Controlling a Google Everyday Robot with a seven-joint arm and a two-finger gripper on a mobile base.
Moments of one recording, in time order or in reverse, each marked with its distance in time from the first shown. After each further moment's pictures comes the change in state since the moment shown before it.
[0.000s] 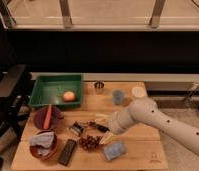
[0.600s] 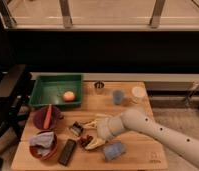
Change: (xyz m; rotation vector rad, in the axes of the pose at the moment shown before) arm -0.059 0.008 0.038 0.030 -0.213 -0.054
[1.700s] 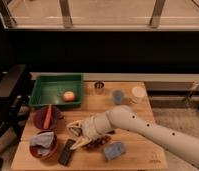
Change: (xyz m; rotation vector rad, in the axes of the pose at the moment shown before) arm -0.058 -0.005 0.029 -0.030 -0.082 -0.137
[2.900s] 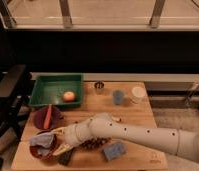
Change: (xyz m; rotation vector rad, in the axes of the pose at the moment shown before) arm -0.013 -0.004 0.094 0.033 -0.043 0.008
